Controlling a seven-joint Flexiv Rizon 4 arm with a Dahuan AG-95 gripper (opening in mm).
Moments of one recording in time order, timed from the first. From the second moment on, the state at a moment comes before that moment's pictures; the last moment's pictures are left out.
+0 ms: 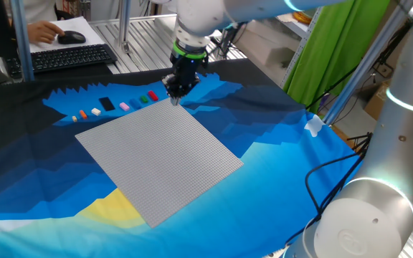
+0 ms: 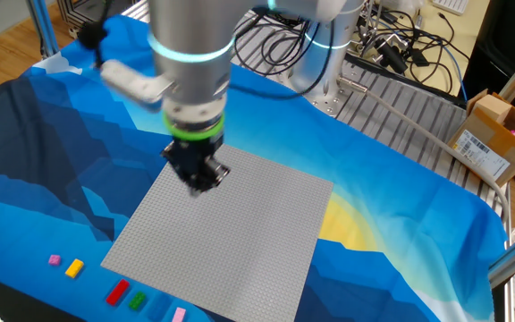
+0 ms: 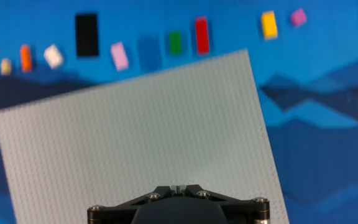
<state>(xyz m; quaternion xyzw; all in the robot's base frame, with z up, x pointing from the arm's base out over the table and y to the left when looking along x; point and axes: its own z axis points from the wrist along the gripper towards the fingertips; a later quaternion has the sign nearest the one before) 0.598 -0.014 0.131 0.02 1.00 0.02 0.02</state>
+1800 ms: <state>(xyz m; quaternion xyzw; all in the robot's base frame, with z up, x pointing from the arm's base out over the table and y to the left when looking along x) 0.653 -0.022 0.119 0.01 1.00 0.00 0.09</state>
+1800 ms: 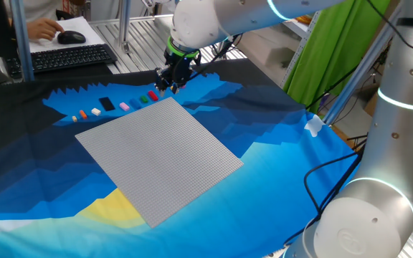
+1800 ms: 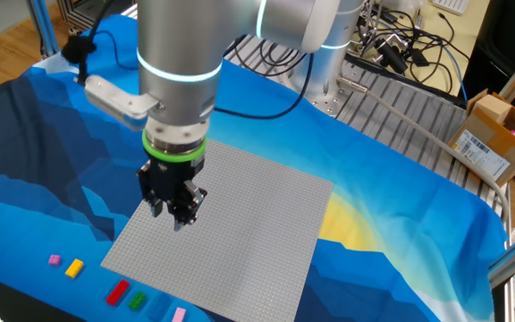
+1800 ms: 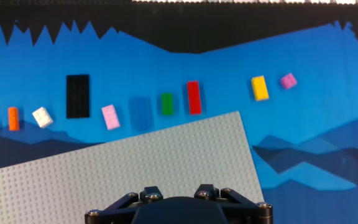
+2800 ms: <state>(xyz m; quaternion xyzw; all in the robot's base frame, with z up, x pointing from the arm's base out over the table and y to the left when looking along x) 0.696 -0.031 0.108 -0.02 1.00 -0.01 0.05</state>
